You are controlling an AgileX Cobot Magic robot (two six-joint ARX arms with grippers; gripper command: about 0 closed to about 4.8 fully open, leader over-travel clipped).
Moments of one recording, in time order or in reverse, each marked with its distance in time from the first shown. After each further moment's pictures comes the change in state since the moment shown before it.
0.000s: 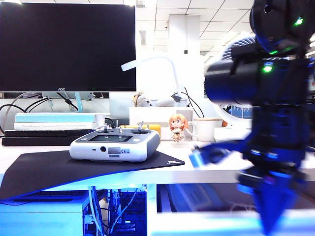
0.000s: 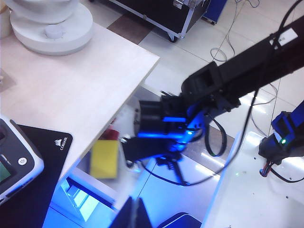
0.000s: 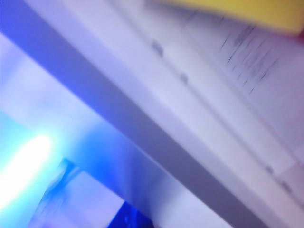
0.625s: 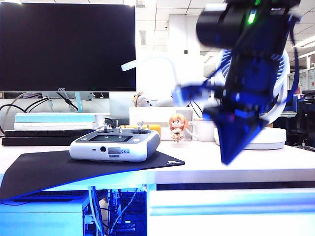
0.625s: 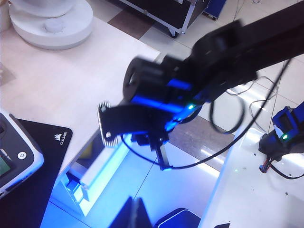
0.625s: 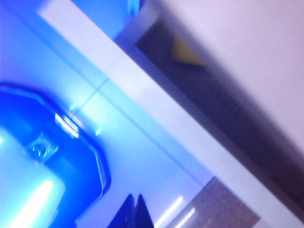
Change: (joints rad) left arm 0.000 0.000 0.000 -0.019 -0.003 0.002; right arm -0.002 -0.118 0.140 0.001 0.019 0.002
